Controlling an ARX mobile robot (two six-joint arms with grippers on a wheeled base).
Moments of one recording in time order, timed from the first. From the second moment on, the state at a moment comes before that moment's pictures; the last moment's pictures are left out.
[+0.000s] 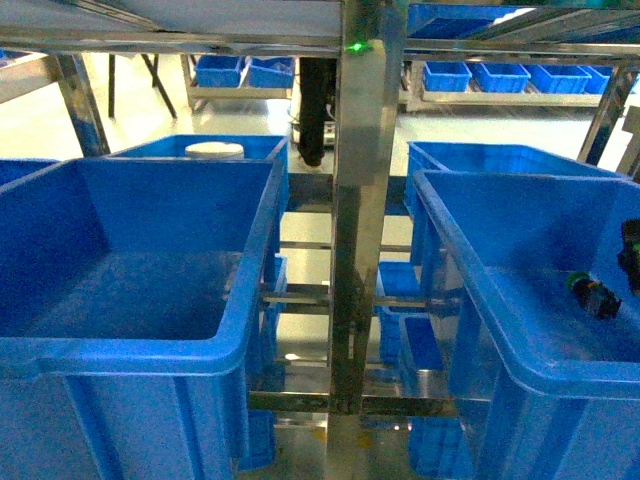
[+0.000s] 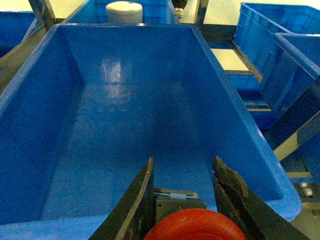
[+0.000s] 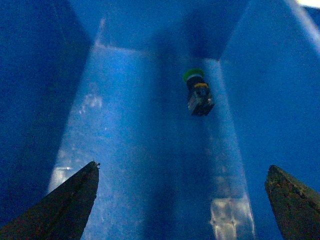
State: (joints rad) left arm -0.21 0.91 0.48 0.01 -0.14 -0.12; right arm -0.09 1.85 0.91 0.31 0.05 -0.14
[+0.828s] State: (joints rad) left arm -0.21 0.91 0.48 0.01 -0.14 -0.12; right arm -0.14 0.86 0.09 0.47 -0.17 -0.16
